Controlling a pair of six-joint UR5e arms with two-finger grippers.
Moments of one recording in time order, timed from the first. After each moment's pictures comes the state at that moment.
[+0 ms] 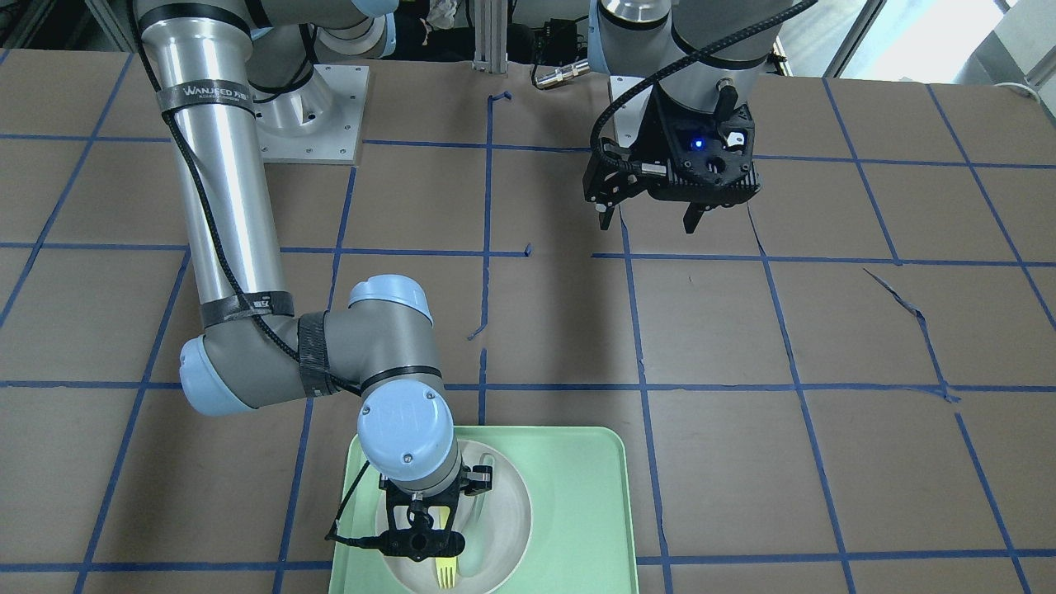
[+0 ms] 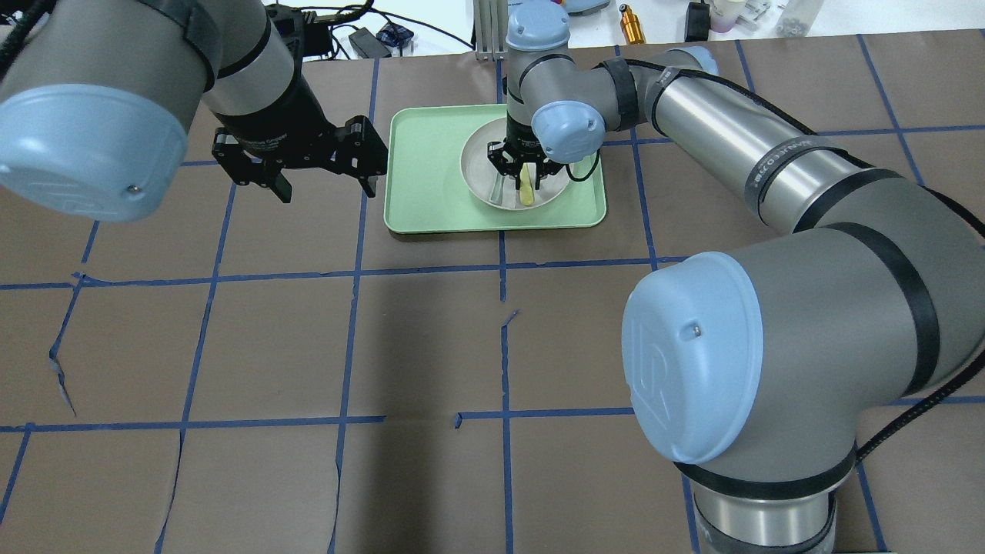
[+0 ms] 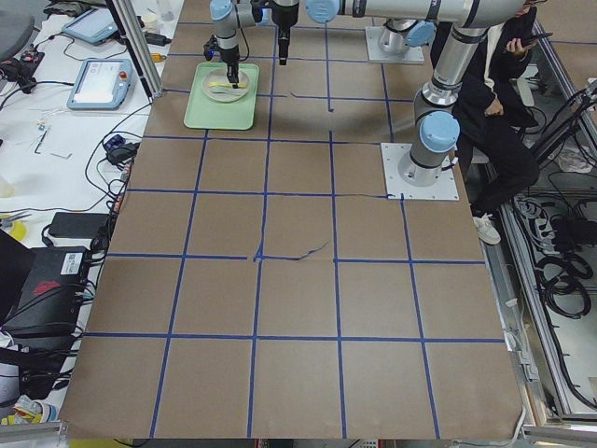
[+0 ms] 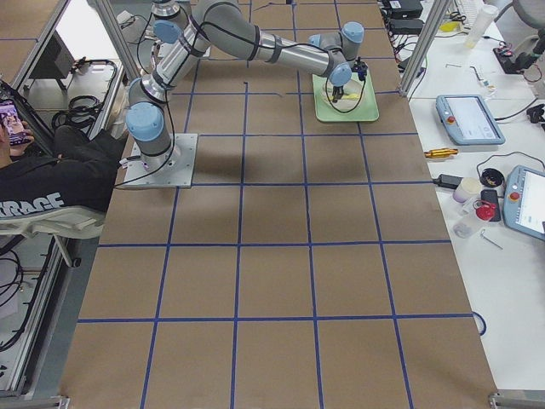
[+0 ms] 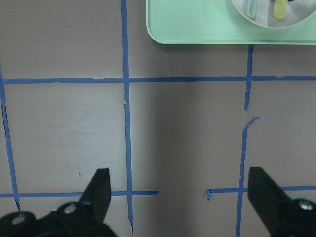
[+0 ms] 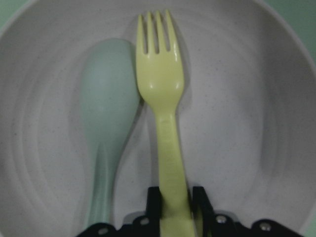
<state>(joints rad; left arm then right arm) -1.70 -1.59 -1.60 -1.46 1.55 -0.14 1.81 -0.75 1.19 -1.99 -1.53 0.27</state>
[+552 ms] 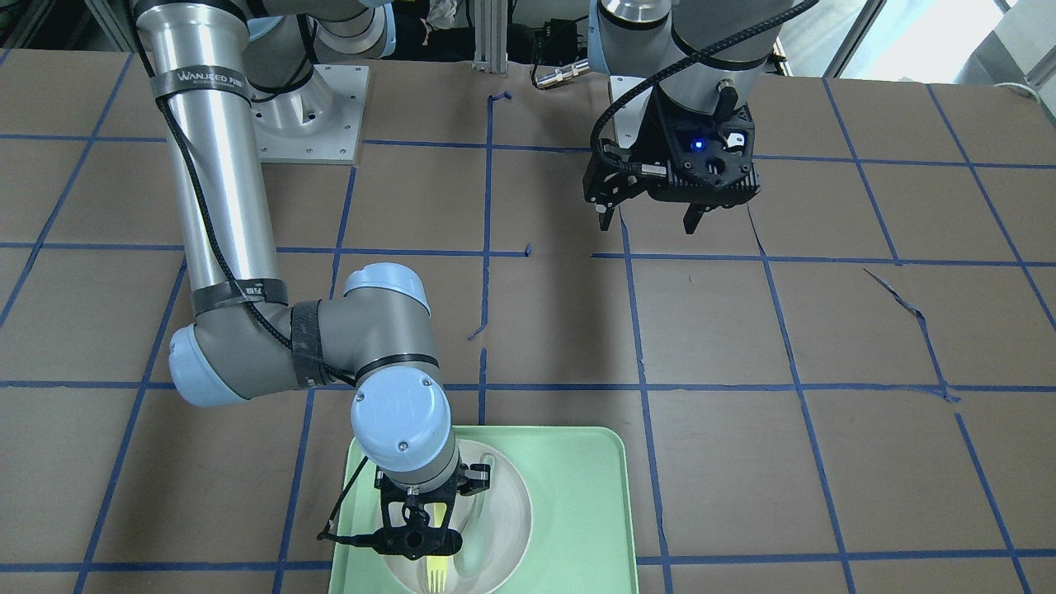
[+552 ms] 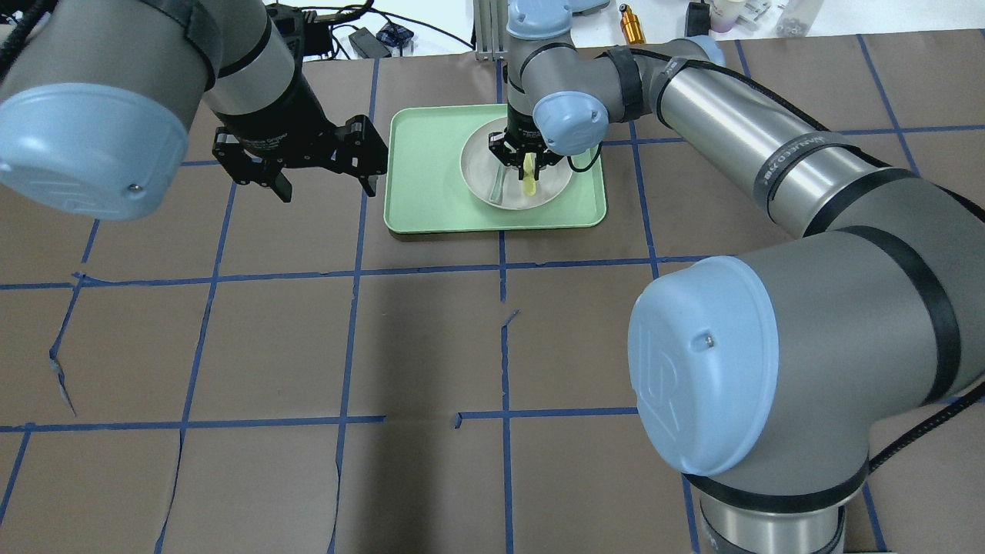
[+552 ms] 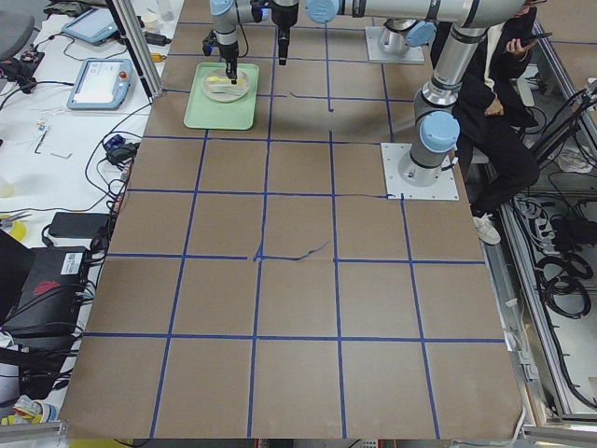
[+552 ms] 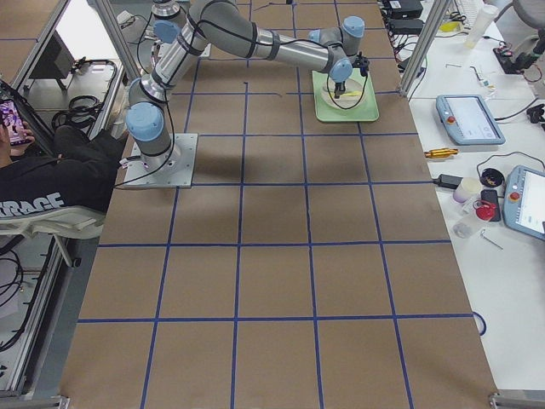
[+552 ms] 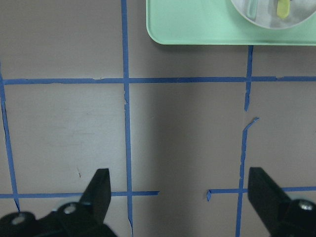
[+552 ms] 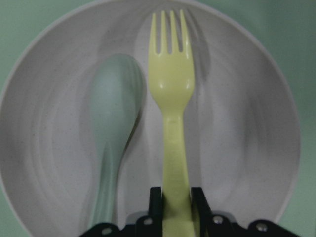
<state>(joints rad) -1.70 -1.59 -1.60 -1.46 1.55 -0.14 1.81 -0.80 1.19 -1.99 -1.55 0.26</state>
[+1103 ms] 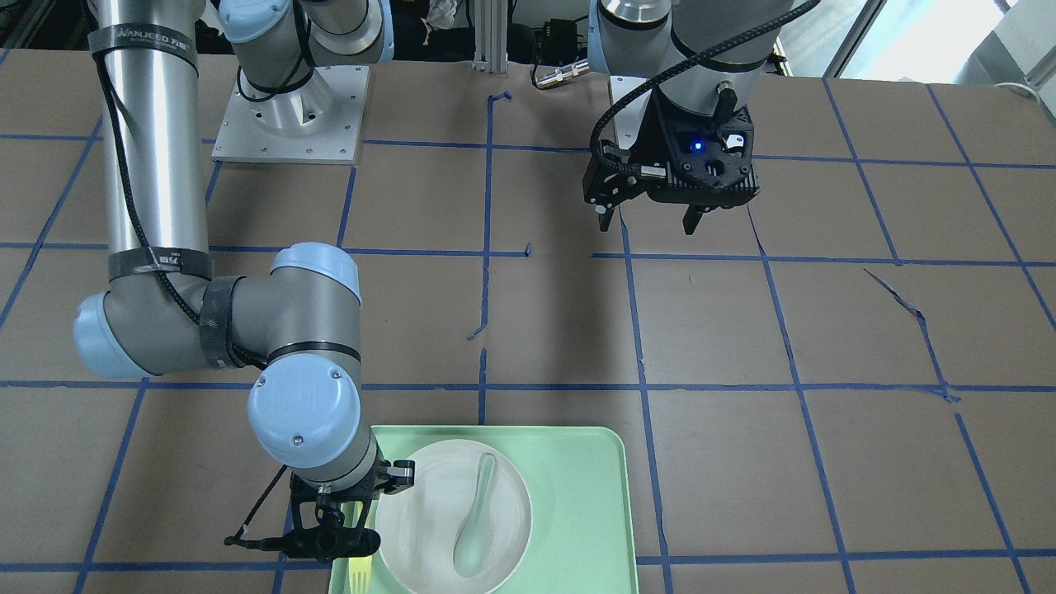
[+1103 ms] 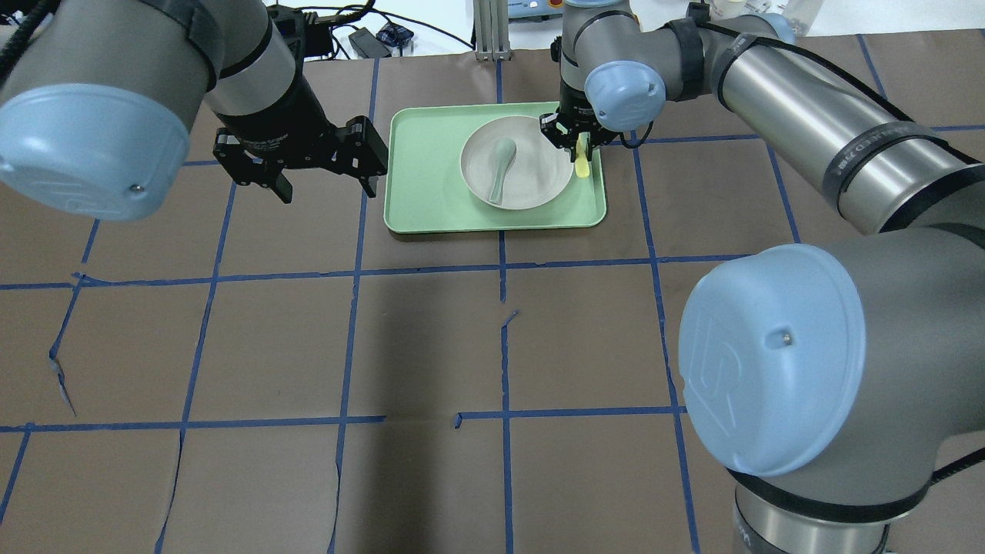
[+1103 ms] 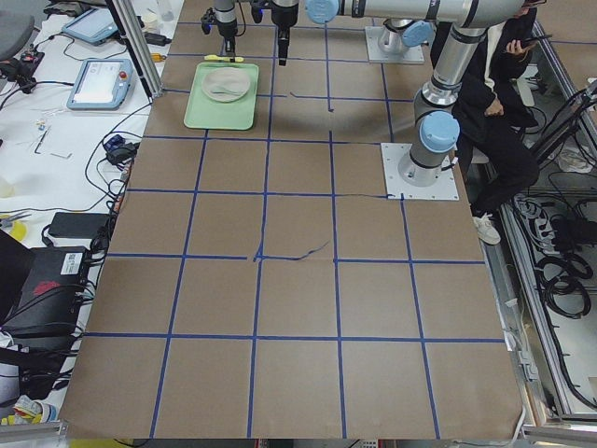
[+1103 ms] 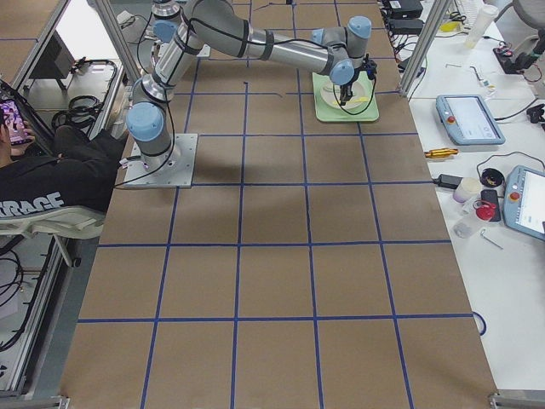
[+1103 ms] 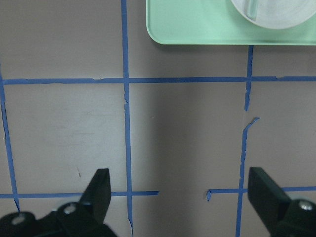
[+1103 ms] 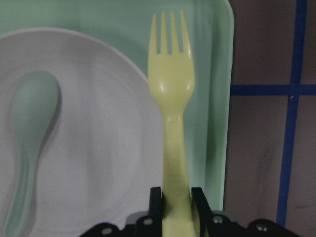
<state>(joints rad) -1.70 -1.59 -1.60 -1.46 1.55 -0.14 1.71 -0.86 1.25 -1.96 -1.61 0.13</state>
